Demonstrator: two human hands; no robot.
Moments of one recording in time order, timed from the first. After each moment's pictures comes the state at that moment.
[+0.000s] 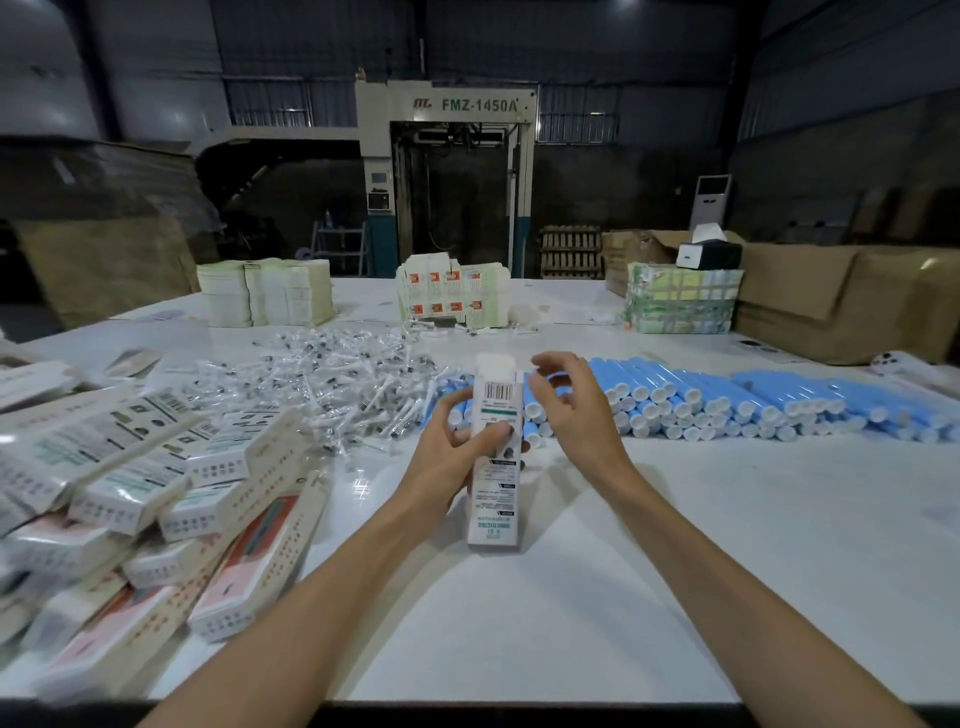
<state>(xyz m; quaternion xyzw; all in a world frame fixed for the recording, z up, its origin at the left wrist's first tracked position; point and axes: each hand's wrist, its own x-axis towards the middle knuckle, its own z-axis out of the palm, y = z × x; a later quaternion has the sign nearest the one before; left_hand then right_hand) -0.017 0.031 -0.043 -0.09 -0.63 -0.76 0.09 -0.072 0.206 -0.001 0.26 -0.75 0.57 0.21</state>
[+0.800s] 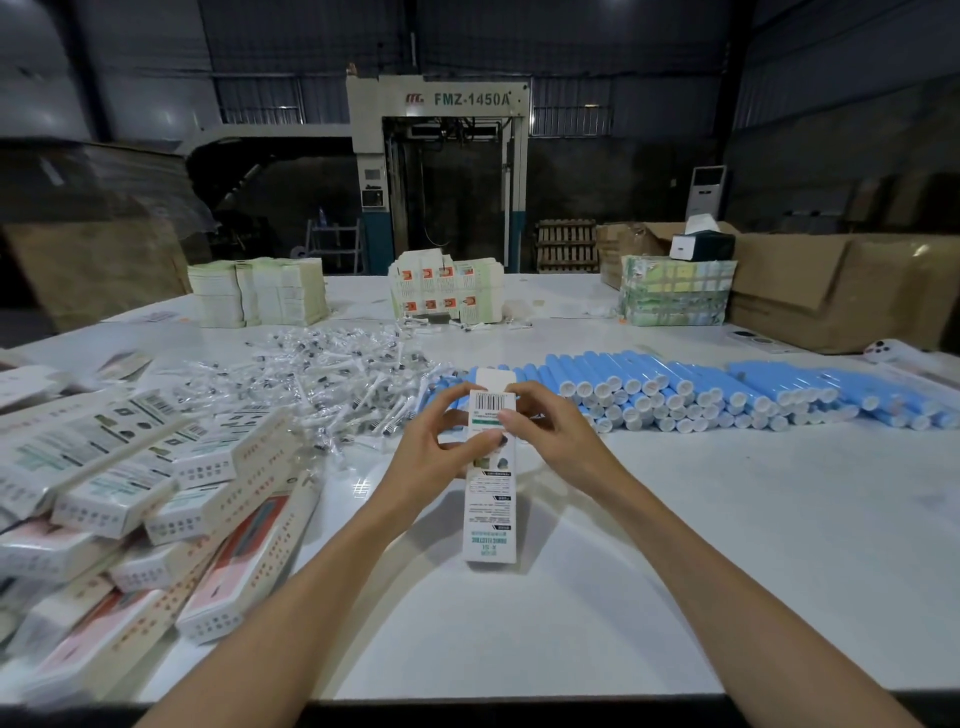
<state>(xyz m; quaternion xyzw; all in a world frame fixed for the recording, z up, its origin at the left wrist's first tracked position) -0.008 0.024 -0.036 -0.13 -0.71 -0.68 0.16 -0.072 0.215 -0.023 0.35 -0.74 0.57 0.06</state>
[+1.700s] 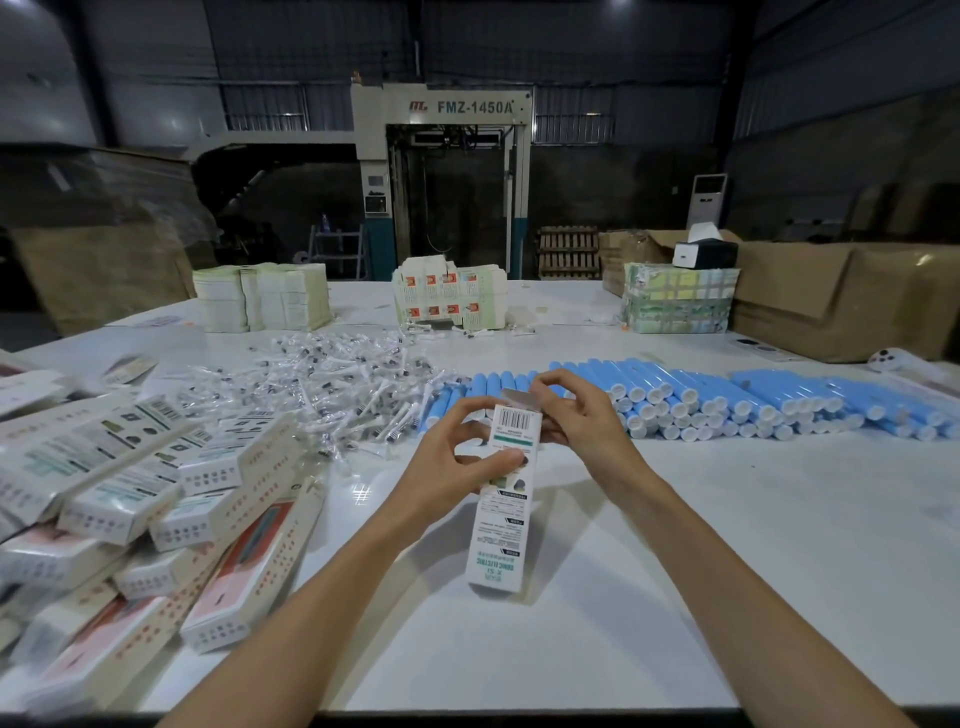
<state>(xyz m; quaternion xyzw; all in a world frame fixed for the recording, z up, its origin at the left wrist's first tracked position) -0.008 0.027 -0.039 -0.15 -0.73 -0.65 0.12 -0.070 0.223 -0.005 0.28 -0.67 0.69 0.02</state>
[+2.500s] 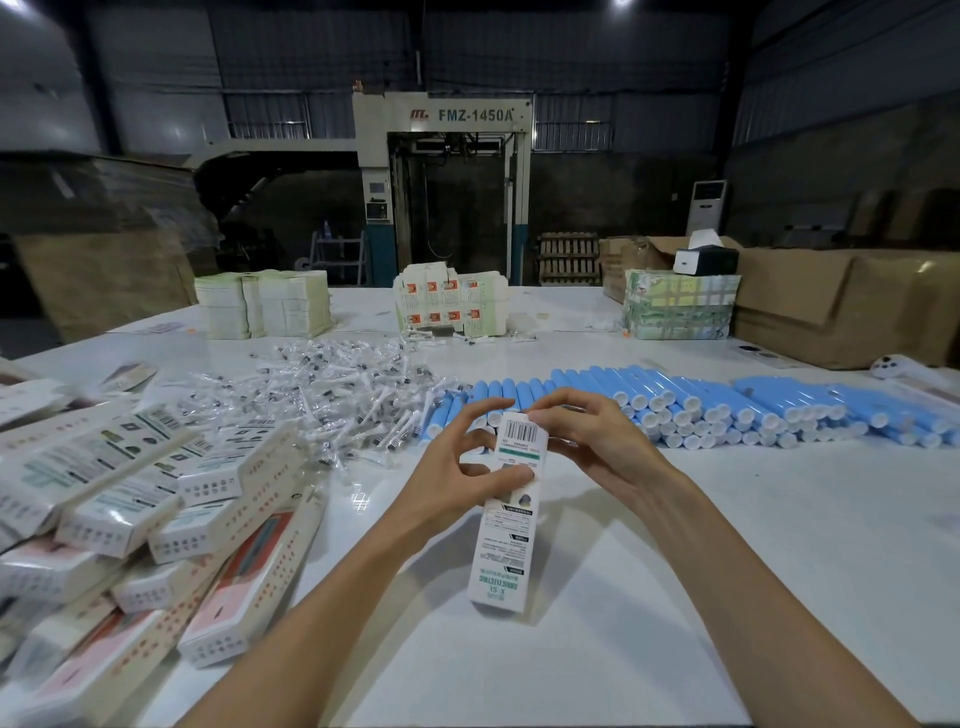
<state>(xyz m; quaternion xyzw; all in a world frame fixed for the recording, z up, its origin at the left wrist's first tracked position) -0.013 0.025 -0.040 -0.18 -0.74 -0.64 0.11 -0.079 0.237 0.001 0.27 -0.60 0.74 -0.12</state>
